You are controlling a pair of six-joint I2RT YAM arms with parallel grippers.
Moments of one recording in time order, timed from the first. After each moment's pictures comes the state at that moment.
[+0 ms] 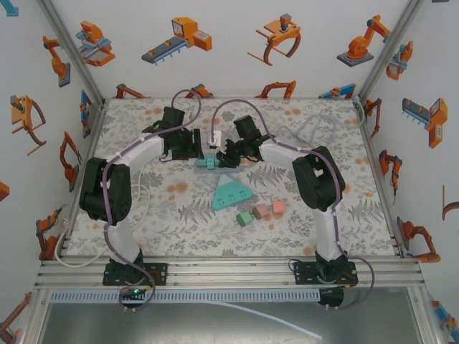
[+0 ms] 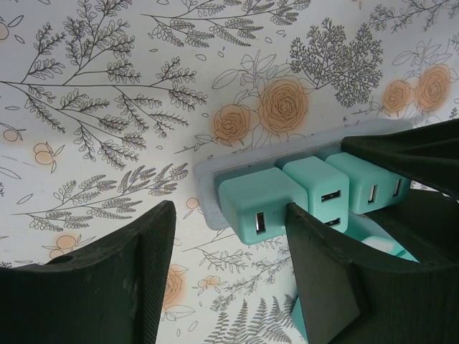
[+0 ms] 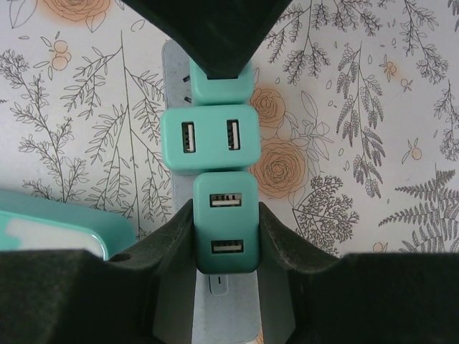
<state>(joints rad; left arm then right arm) -0.39 1.85 1.33 -0.46 0.14 -0.31 0.58 2.11 1.49 -0.18 -0.67 -0.75</state>
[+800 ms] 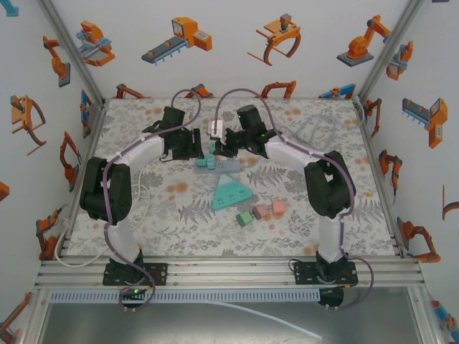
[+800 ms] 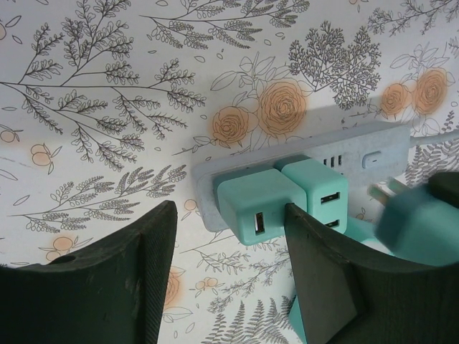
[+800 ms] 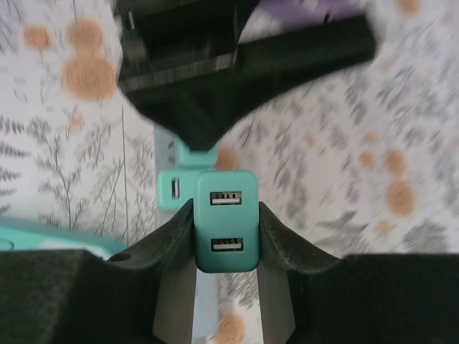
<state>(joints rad) -0.39 1.86 1.33 -0.45 0.14 -0.32 0.59 1.98 1.50 -0.11 -0.72 -0.77</state>
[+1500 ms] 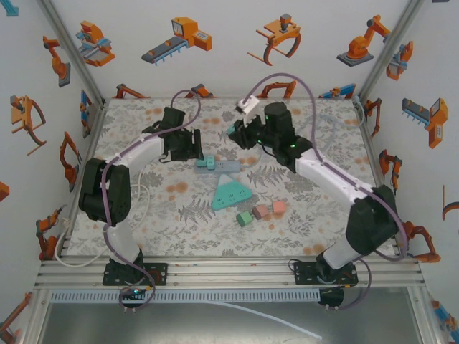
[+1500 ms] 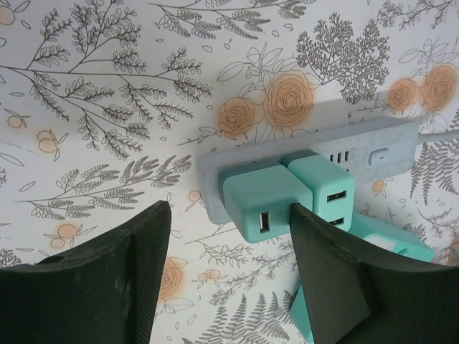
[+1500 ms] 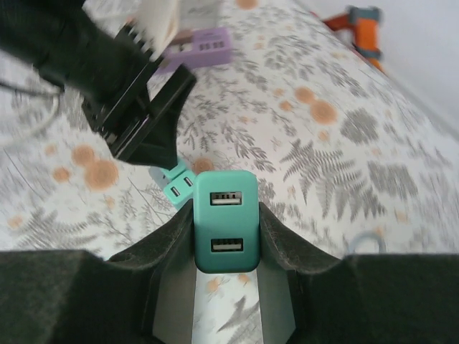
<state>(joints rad) -0.40 1.83 1.34 -0.48 0.13 -0.33 0.57 1.51 1.24 -0.03 -0.30 -0.08</state>
